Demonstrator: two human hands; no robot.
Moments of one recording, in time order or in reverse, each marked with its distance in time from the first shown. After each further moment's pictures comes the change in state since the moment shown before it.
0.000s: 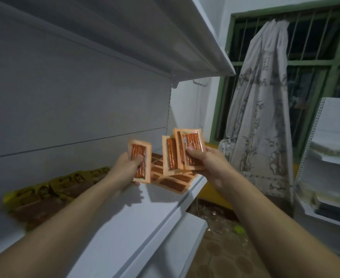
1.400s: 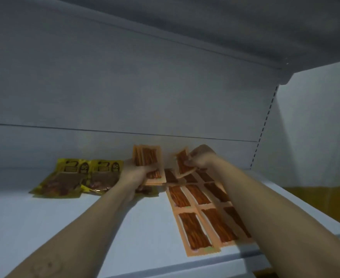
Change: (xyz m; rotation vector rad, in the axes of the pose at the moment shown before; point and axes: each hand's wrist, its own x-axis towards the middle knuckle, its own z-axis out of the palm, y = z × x) left_hand 0.107 -0.064 0.035 -0.042 0.902 -0.101; right_hand 0.304 0.067 0.064 -1.032 -0.673 -0.317
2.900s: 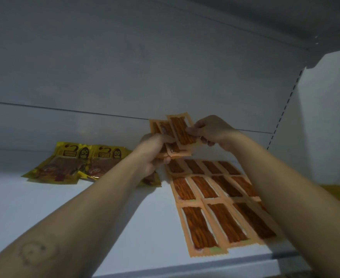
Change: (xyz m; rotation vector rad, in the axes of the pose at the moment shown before) left_hand 0.013 0.029 0.028 -0.189 -0.156 -0.173; right_hand 0.025 -0.010 -0.025 0.263 -0.017 -0.252
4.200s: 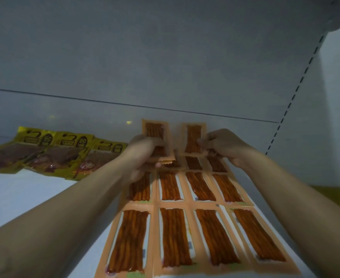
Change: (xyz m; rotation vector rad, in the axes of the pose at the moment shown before) left_hand 0.024 -0.049 0.086 0.071 0.088 0.014; right_hand 0.009 0.145 -0.032 0.240 -0.113 0.076
